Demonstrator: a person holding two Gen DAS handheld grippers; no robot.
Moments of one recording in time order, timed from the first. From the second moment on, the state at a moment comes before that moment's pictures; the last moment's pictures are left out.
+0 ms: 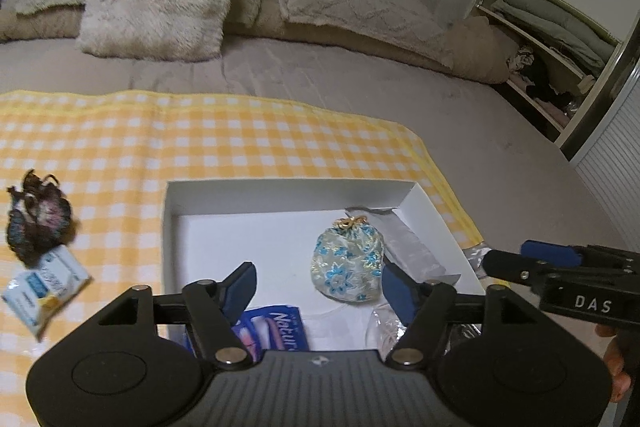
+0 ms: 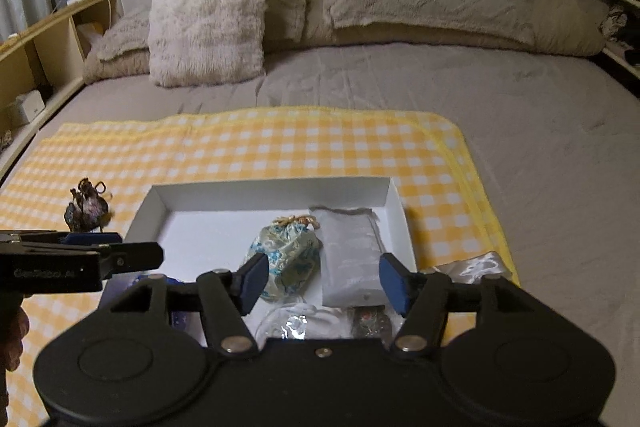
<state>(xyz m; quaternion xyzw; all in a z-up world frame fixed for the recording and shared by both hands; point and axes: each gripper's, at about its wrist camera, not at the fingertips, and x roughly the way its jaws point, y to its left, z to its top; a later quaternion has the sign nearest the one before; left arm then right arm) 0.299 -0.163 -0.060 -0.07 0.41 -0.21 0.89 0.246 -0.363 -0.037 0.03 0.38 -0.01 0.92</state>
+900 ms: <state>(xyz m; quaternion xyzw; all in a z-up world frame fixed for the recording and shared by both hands) 0.275 -0.077 -0.046 -0.02 0.35 -0.11 0.93 0.225 -0.321 -0.036 0.01 0.32 -0.05 0.95</state>
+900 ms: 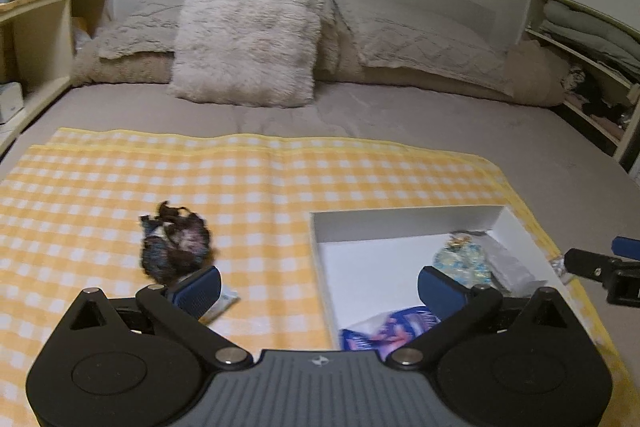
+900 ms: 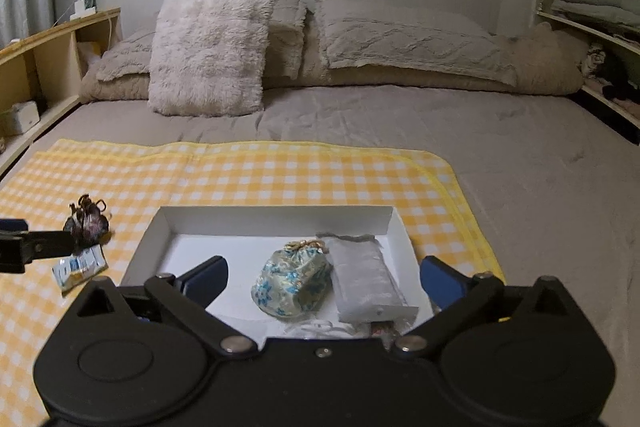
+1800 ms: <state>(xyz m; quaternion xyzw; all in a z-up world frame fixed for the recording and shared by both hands) 0.289 0.088 -0.051 -0.04 0.36 0.05 0.93 0.287 -0.163 -0.064 -0.03 0.33 0.06 0.94</state>
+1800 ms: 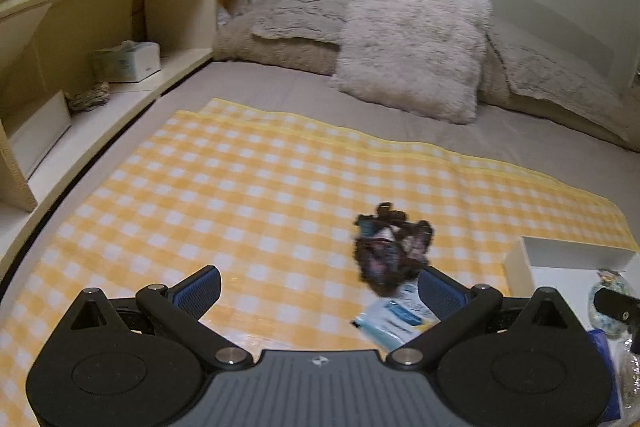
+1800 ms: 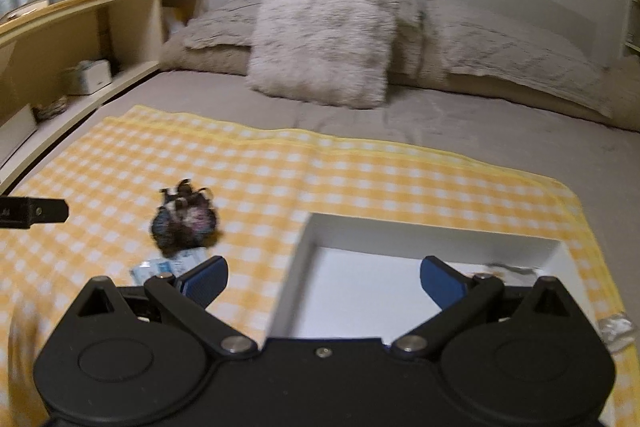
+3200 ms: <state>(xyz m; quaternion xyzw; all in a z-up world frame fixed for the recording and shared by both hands) 0.440 0.066 -0.150 -0.07 0.46 -0.08 0.88 0.399 -0.033 -0.175 -0.17 0.45 0.36 0.80</state>
